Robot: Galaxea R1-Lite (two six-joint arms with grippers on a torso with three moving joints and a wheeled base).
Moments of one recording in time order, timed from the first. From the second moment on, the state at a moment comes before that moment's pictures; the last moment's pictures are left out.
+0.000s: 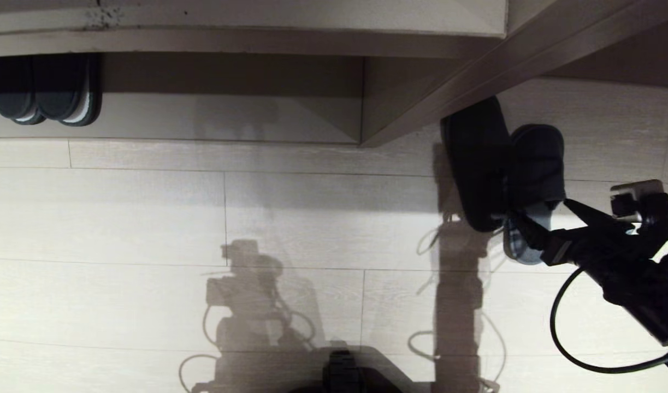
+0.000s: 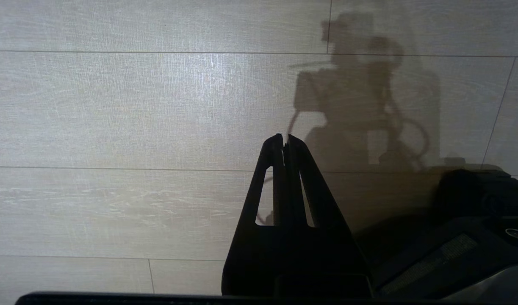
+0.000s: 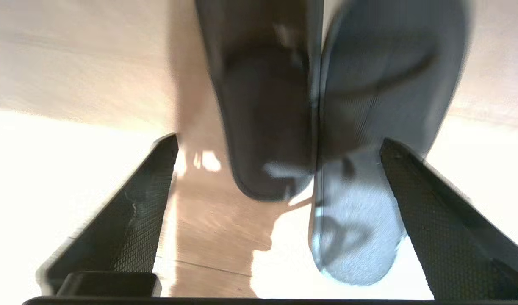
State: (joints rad) left arm 0.00 0.00 0.00 0.00 0.00 0.00; right arm 0.03 1.64 -0.27 -1.51 0.09 -0.08
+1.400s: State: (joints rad) left arm 0.00 0.00 0.00 0.00 0.00 0.00; right arm -0.02 0.26 -0.17 -0.37 0.12 -0.09
